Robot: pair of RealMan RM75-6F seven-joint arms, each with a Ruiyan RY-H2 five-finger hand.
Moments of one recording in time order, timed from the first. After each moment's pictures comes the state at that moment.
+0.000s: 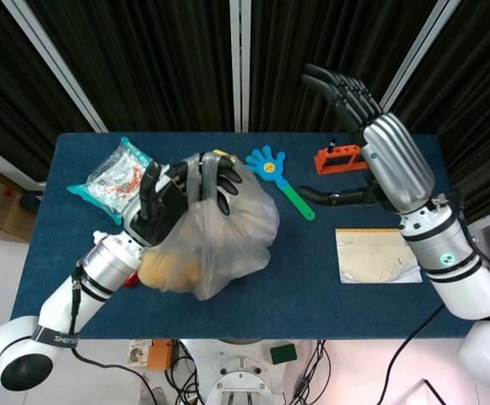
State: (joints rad) left arm -0.74 -0.89 -0.64 -2.32 0.95 0.90 -1.14; right arm 0.71 -0.65 0.65 -2.18 -1.16 1.08 0.34
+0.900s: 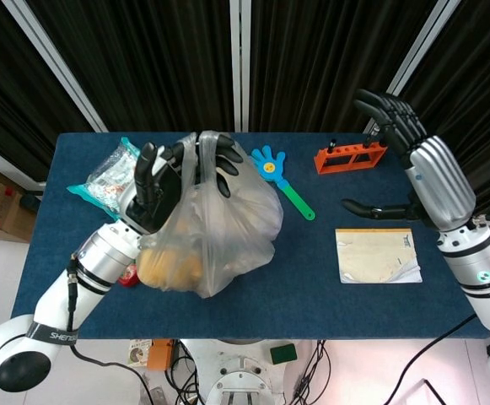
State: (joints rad) left arm -0.76 -0.87 -0.74 -2.34 0.78 0.91 -1.01; right arm 0.53 -0.62 0.51 -2.11 -1.40 1.21 0.43
